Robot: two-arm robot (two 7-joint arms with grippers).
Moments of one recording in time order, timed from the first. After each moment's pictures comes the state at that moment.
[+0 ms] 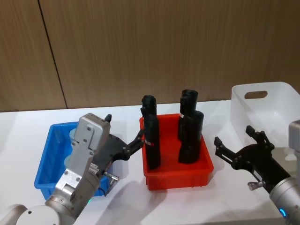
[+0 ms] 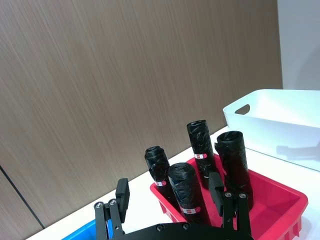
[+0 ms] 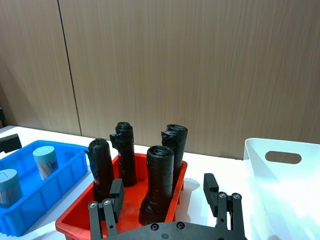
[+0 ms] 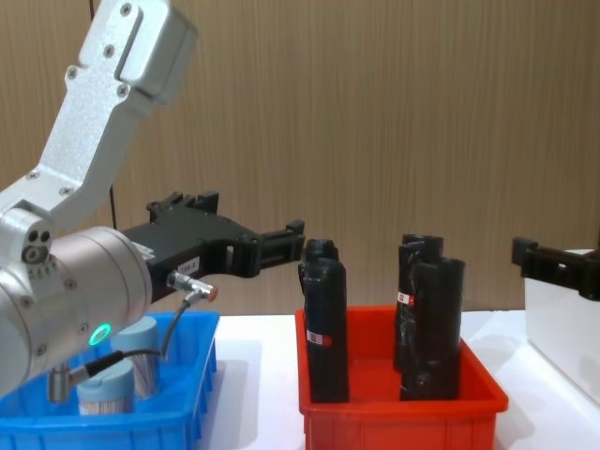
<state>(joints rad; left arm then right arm) -0.24 0.38 0.45 -1.63 -0.20 0.01 -0.01 -0.01 0.34 -0.23 -1.77 0.29 0.03 0.07</state>
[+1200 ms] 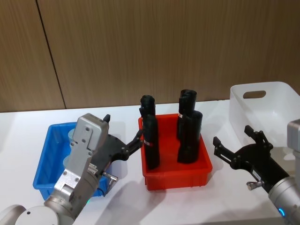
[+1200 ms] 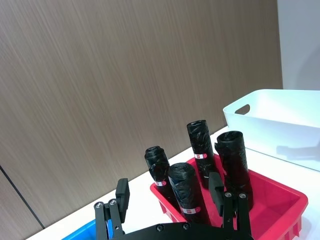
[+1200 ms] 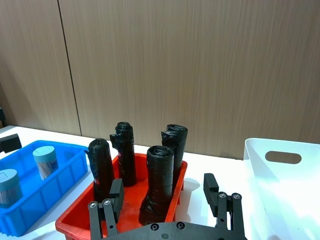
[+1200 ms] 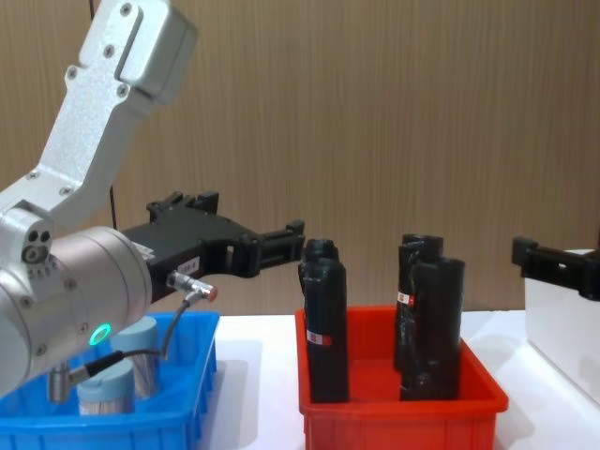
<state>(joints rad) -0.24 0.38 0.45 -1.63 -0.20 0.01 -0.01 -0.01 0.34 -0.23 -1.77 0.29 0.03 0.07</state>
